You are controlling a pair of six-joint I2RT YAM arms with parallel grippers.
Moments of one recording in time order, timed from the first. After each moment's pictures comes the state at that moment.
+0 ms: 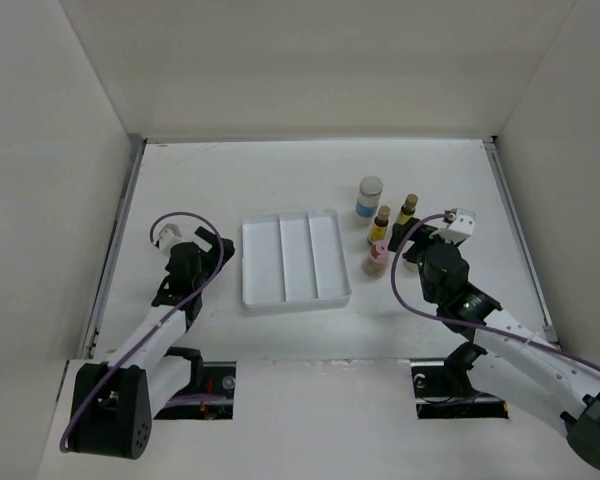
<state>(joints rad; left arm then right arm) -0.12 0.97 0.28 0.19 -0.14 -0.89 0.64 0.78 0.47 0.13 0.70 0.47</state>
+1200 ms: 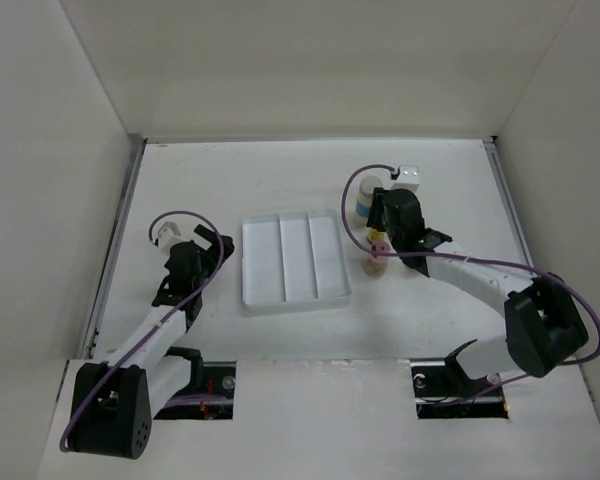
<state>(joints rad) -0.13 0.97 0.28 0.23 -0.15 -0.88 0.53 1.39 0.84 0.12 0.43 0.35</state>
